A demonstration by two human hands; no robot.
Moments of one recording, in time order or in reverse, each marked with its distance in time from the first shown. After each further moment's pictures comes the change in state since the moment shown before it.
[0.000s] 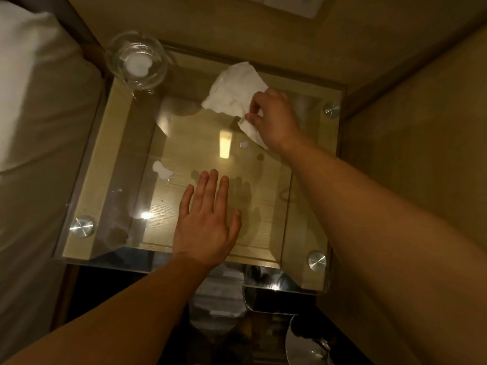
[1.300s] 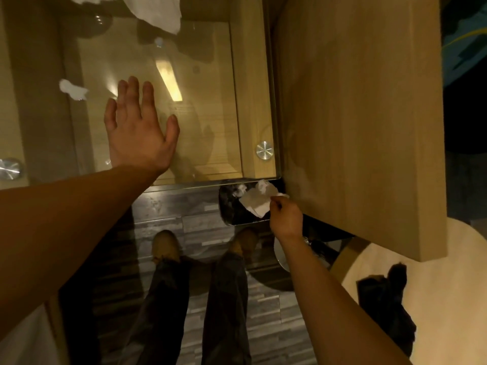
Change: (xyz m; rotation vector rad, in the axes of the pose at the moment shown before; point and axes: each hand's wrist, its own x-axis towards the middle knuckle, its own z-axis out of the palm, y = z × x) left_hand -0.001 -0.002 0.010 -0.003 0.126 0.044; right_hand -0.413 0.067 0.087 0.458 0.015 1.030
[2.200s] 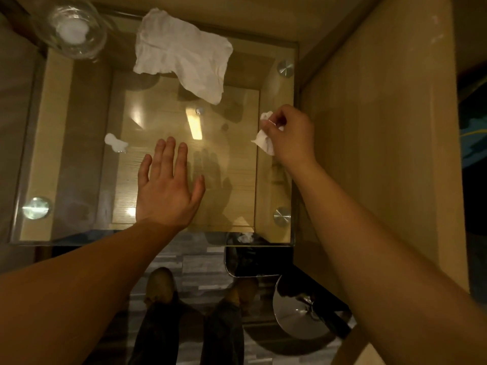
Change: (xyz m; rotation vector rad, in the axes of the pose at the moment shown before) left_hand 0.002 0.005 -0.010 -0.004 -0.087 -0.050; right_hand 0.106 -0.271 -0.045 0.030 0.088 -0.671
